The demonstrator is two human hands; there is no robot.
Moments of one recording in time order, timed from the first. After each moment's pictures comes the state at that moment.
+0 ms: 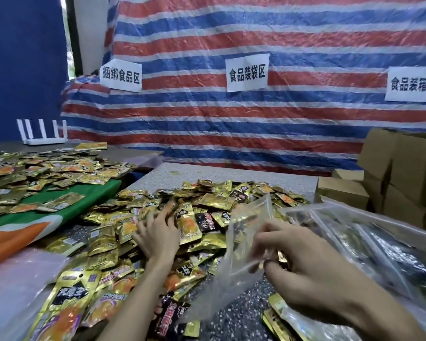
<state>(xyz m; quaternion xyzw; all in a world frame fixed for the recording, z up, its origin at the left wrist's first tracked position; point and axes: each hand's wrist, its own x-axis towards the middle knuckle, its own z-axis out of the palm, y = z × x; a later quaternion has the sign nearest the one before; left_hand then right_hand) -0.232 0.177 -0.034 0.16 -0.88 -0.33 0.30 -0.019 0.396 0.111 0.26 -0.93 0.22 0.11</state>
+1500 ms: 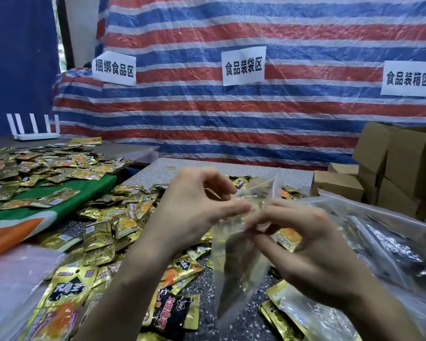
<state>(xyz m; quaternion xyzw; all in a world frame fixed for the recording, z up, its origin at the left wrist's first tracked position) -0.069 0.207 0.128 -0.25 -0.80 -0.53 0.16 -0.021 0.394 0.107 0.32 -0.85 0.32 0.28</state>
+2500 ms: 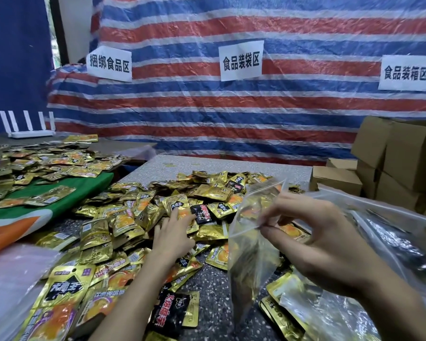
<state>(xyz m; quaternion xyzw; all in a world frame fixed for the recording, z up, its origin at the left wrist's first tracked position) -0.215 0.191 -0.032 -0.06 -0.98 -0.18 0.04 -0.025 0.410 0.108 0.30 -0.87 0.30 0.27</state>
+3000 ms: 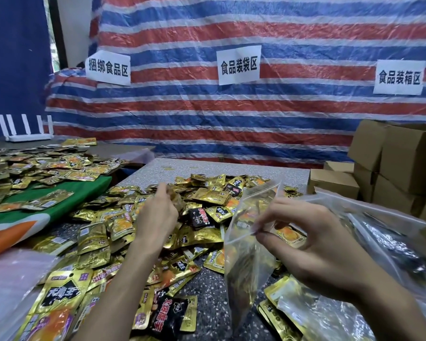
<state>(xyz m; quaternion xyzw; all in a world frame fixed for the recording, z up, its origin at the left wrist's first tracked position) -0.197 0.177 0.031 -0.01 -0.90 -0.31 0.31 -0.023 0.409 0.108 0.30 -0.87 0.29 0.26</state>
